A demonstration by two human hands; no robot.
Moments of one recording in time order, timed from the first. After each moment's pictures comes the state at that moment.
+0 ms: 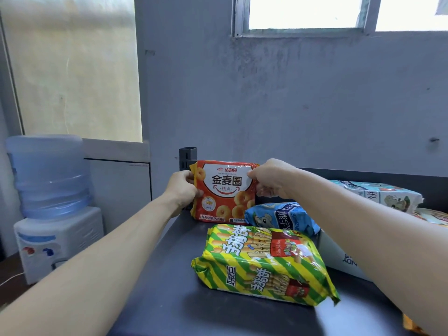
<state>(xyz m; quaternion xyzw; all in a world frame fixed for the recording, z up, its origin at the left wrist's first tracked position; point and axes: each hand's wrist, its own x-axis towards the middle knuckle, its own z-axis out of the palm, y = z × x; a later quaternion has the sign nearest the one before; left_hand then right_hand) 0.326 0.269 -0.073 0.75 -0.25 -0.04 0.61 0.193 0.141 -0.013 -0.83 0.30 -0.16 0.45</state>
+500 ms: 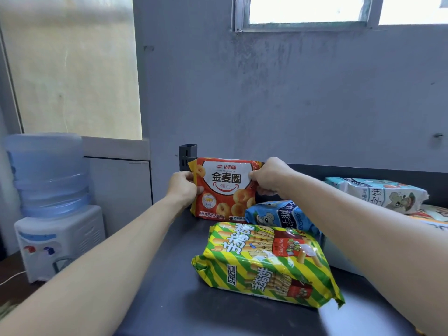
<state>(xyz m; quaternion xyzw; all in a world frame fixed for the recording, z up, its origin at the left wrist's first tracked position) 0.326 0.265 -0.076 0.77 -0.21 -0.02 0.60 0.206 0.133 -0.024 -0.85 0.31 -0.19 0.37</state>
